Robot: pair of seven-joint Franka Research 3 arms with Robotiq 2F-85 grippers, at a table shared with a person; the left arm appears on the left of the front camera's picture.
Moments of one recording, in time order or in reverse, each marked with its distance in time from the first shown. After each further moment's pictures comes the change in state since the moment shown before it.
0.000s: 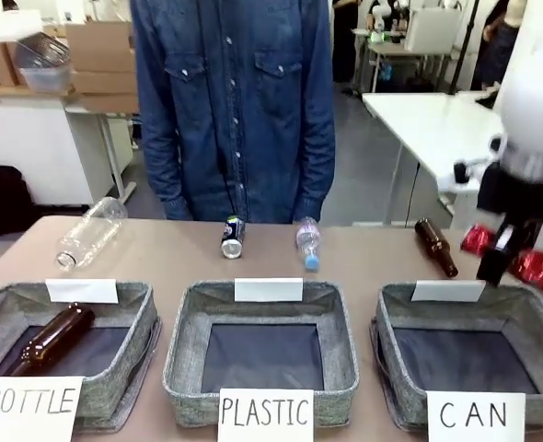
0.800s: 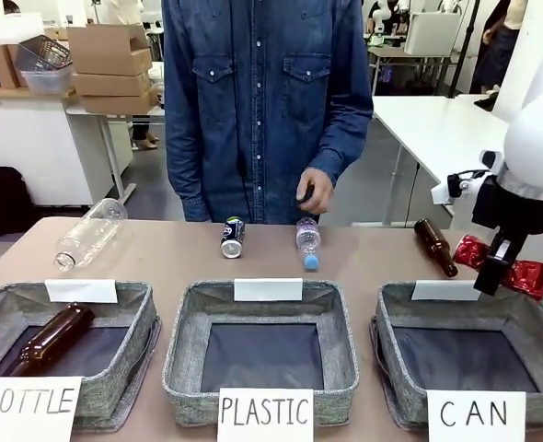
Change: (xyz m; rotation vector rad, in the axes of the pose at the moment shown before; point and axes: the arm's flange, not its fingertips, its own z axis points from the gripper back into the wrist) left arm 0.000 0.000 0.000 0.000 0.000 0.001; right arm 0.005 -0.012 -0.011 -0.015 -0.040 0.101
